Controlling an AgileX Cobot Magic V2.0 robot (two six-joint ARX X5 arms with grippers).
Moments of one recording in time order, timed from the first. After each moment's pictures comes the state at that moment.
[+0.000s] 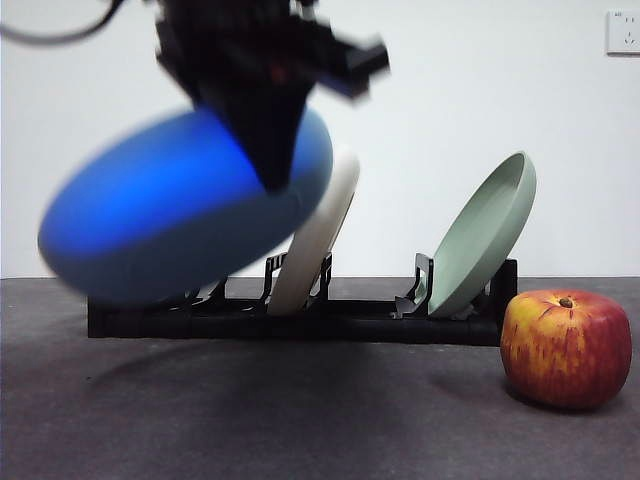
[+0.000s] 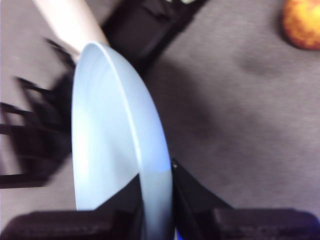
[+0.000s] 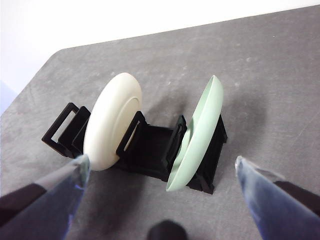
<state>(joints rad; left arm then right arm) -1.17 1.47 1.07 -0.65 -0.64 -0.12 -0.01 0.85 1.00 -0.61 -0.46 0.11</state>
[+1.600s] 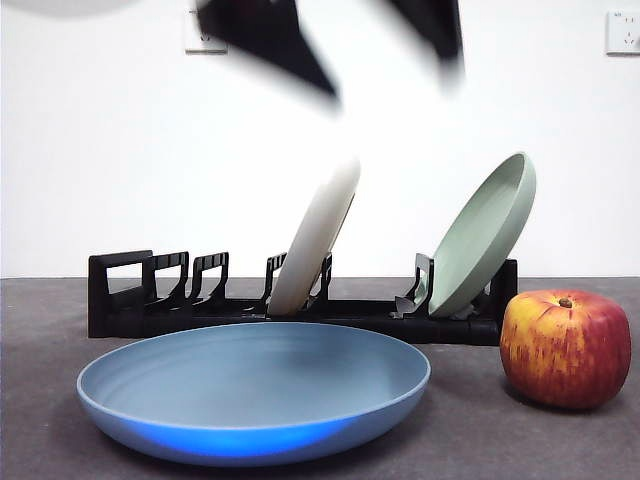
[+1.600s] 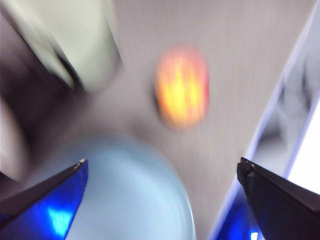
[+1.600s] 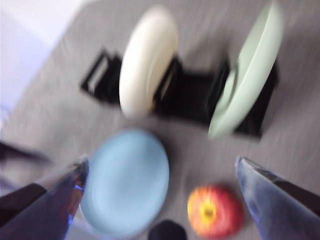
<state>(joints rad) -1.09 1.25 1.13 -0.50 -0.18 -0.05 0.09 0.92 1.00 -0.79 -0.55 0.11</state>
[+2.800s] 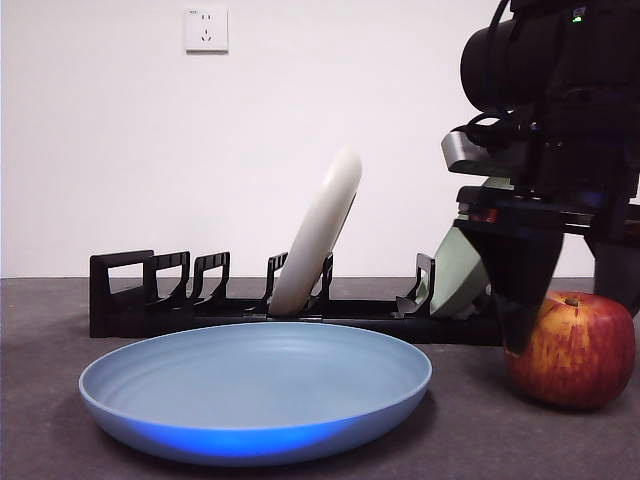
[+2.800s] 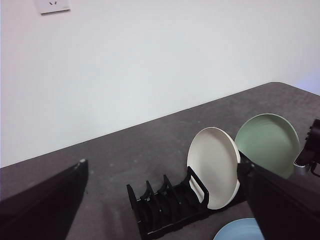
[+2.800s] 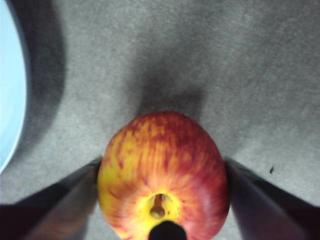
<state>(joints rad) -1.09 0.56 1.28 -0.90 -0.72 -0.05 0.50 1.57 1.00 -0.84 -0.02 0.09</state>
